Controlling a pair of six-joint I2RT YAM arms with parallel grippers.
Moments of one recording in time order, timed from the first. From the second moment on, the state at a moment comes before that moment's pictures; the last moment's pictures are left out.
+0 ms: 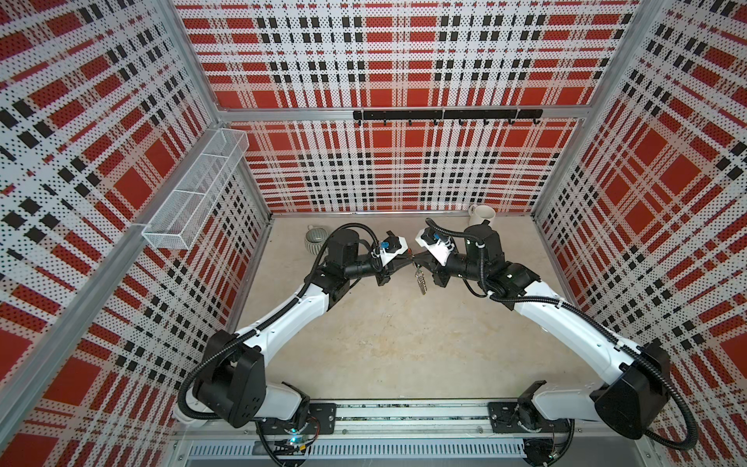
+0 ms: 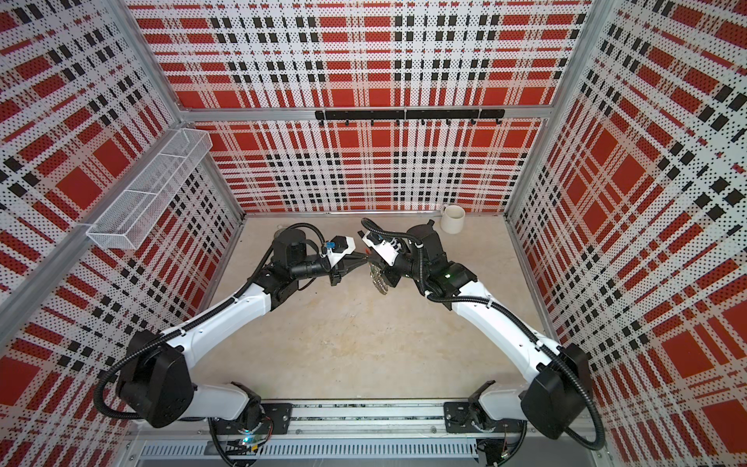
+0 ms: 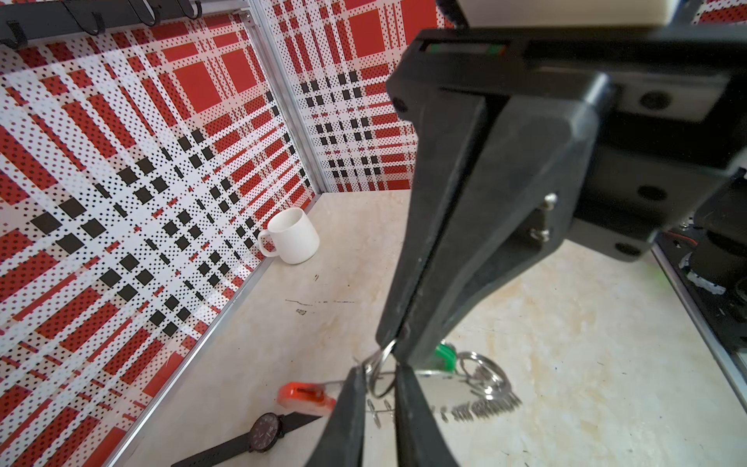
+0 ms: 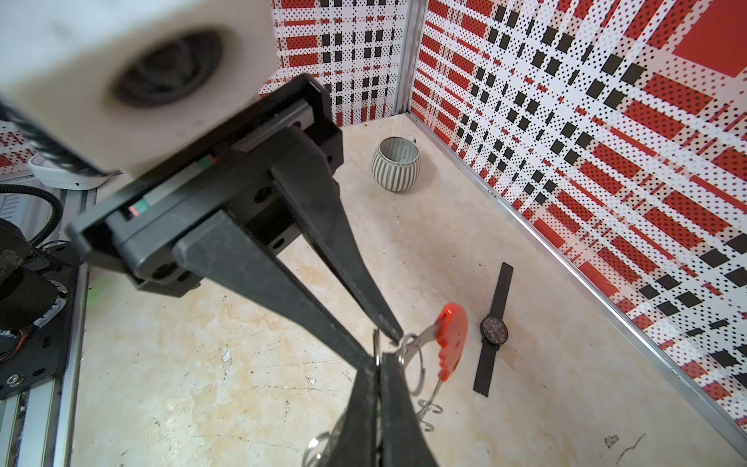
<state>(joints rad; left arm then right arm) -0.49 1.41 1.02 0.13 0.72 0.43 0.61 1.34 1.19 -0.26 -0.39 -0.31</state>
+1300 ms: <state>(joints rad) -0.53 1.35 0.69 0.84 0.65 -0.05 0.50 1.26 0.97 0.15 -0.70 0.35</state>
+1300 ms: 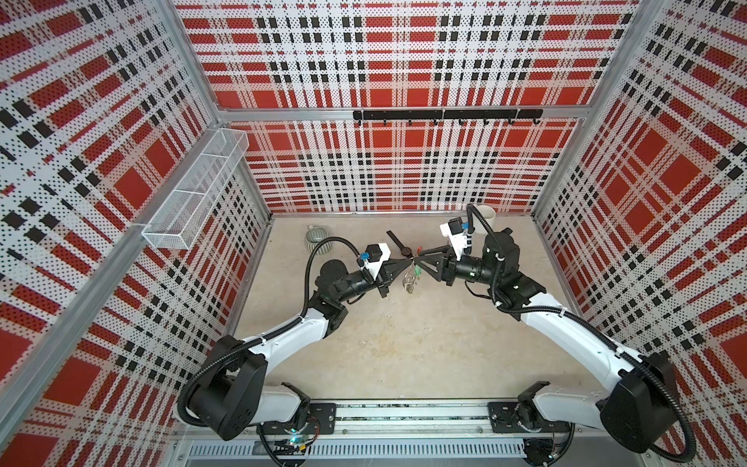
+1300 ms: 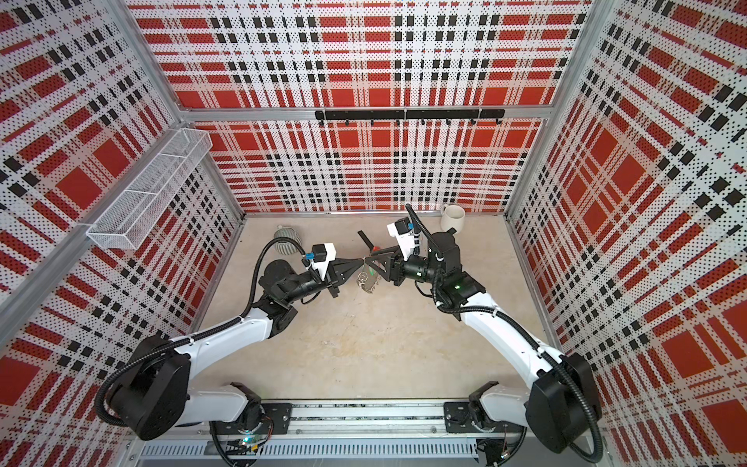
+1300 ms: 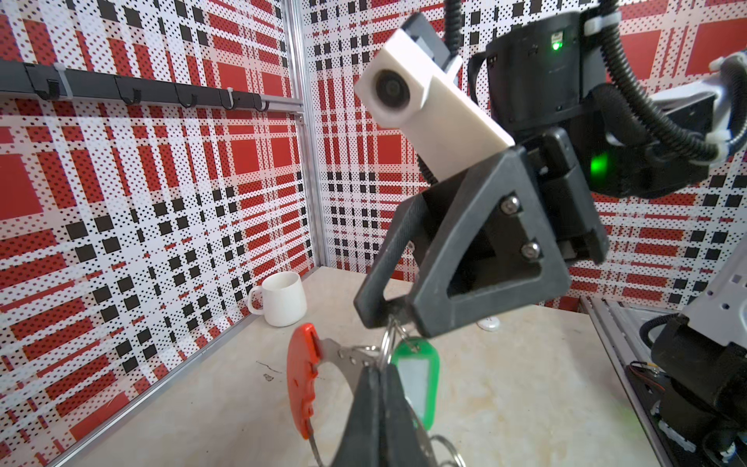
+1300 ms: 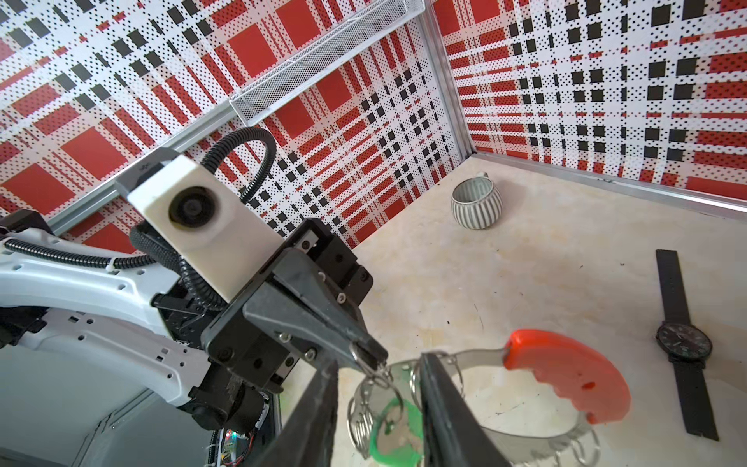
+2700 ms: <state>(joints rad) -0.56 1.51 0.58 1.52 0.55 -0.43 0.48 1.28 0.91 0.20 -0.77 0.42</state>
